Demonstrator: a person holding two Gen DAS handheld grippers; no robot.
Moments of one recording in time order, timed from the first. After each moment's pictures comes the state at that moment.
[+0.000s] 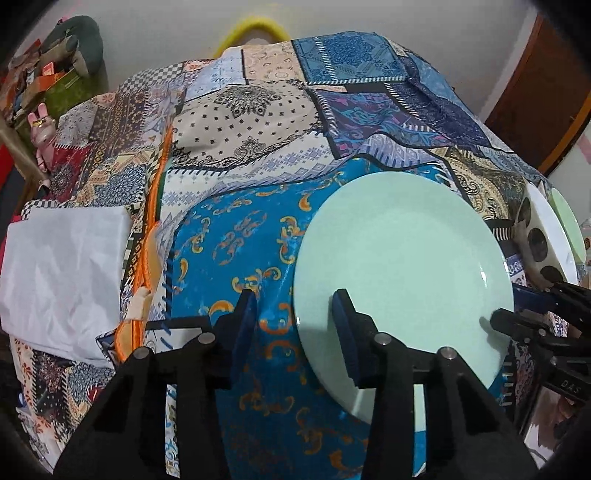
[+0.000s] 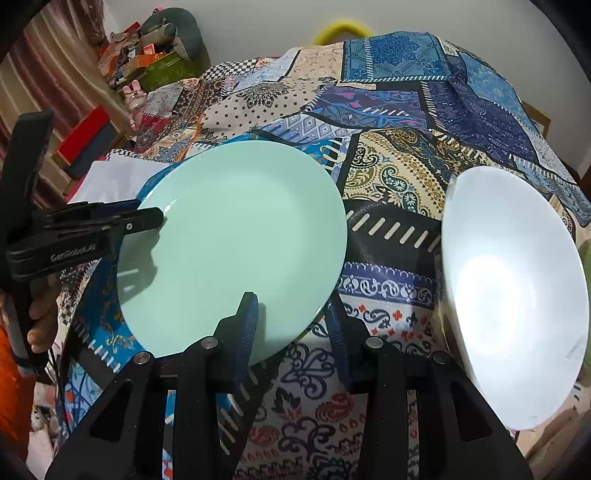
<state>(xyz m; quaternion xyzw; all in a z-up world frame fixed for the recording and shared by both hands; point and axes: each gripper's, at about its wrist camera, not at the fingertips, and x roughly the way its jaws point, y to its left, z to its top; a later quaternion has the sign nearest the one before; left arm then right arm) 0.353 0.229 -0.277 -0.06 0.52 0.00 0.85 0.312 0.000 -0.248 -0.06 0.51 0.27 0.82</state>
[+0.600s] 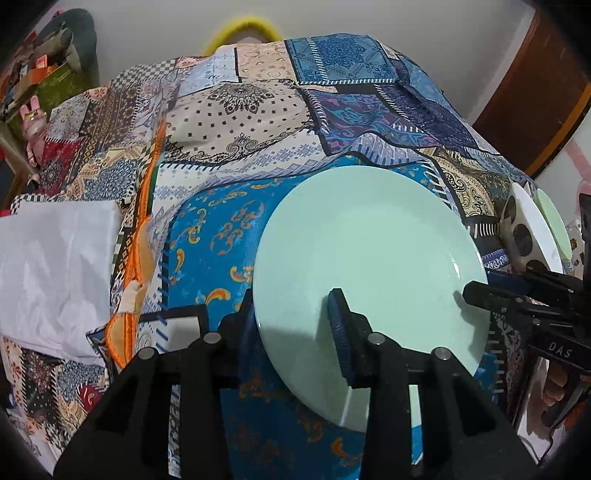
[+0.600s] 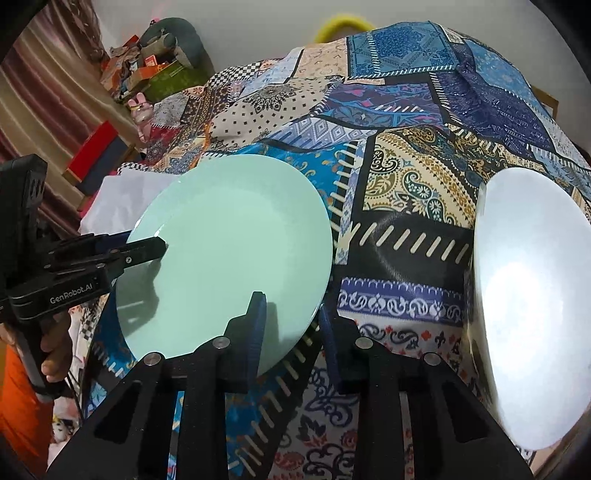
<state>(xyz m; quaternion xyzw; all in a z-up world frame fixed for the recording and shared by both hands) 0.342 0.235 -0.276 -0.08 0.51 -0.02 0.85 0.320 0.006 -0.251 -0.02 0.51 0.29 0.81</state>
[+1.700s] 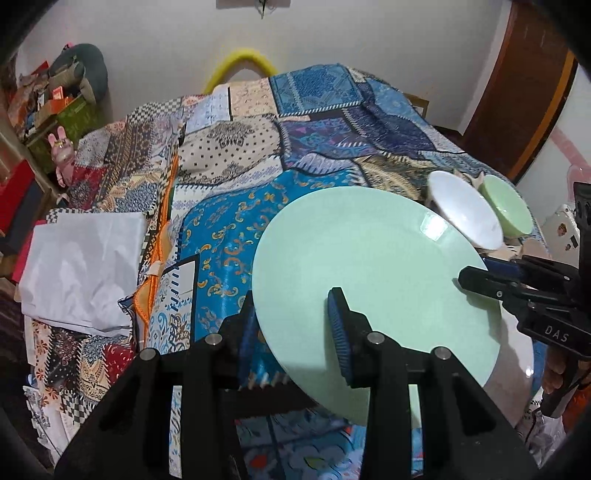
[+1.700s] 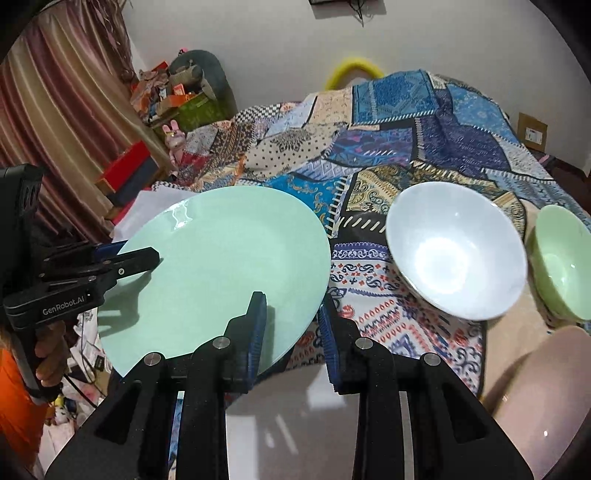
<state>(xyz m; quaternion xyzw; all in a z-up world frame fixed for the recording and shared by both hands) 0.245 0.167 -0.189 -0.04 0.47 0.00 0.88 0.243 -0.053 -0.183 -0.01 0.44 0.31 0.84</state>
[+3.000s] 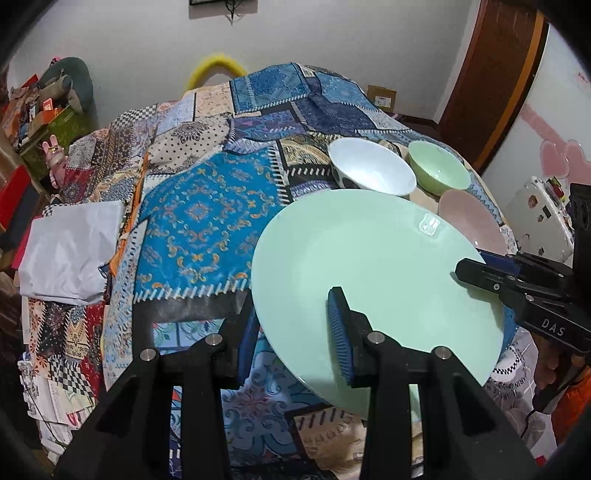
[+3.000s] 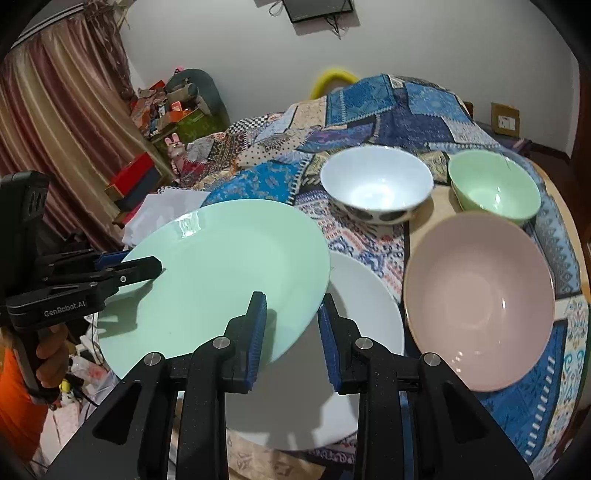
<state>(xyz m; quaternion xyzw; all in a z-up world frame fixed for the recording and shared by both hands) 0.157 0.062 -0.165 -0.03 0.47 -0.03 0.88 0.167 -0.153 -0.182 0.02 0.43 0.30 0.85</state>
